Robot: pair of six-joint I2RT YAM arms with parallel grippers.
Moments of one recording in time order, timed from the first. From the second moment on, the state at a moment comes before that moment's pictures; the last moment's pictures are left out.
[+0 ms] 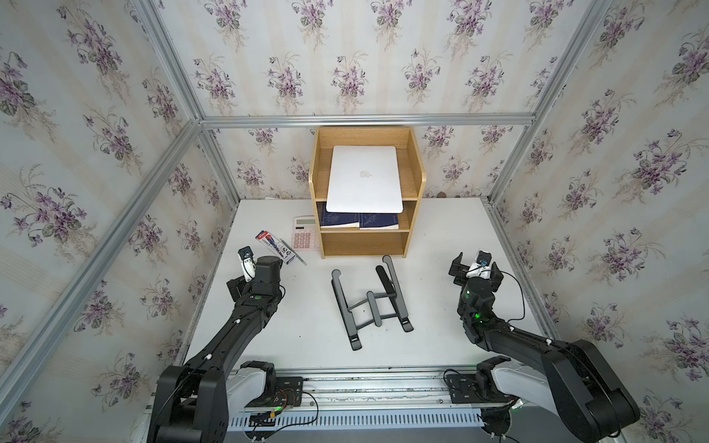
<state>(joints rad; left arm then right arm) -0.11 1.13 0.49 -0.06 -0.69 -0.31 0.31 1.17 0.17 0.86 0.70 0.05</state>
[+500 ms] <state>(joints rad) -0.05 1.37 0.42 0.44 -0.50 -0.17 0.13 1.32 0.21 0.91 0.43 0.14</state>
